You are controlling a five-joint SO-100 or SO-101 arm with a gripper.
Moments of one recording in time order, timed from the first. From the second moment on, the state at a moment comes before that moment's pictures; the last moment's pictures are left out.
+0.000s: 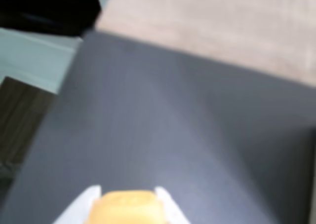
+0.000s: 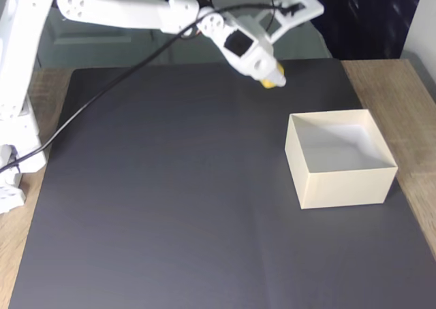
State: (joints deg) arm -0.8 61.2 85.0 10.3 175.1
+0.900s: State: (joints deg) arm 21.1 87.9 86.6 18.7 177.7
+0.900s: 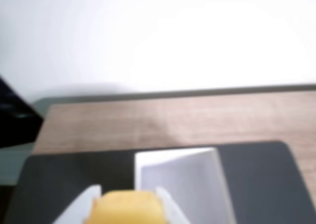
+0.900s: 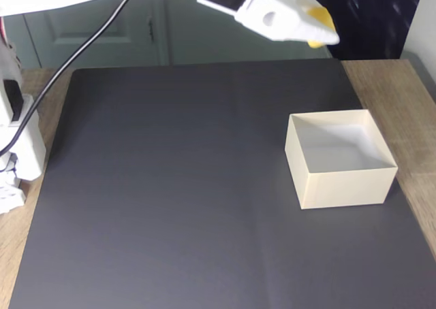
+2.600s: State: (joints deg) arm 27.8 72.0 88.6 1.5 179.4
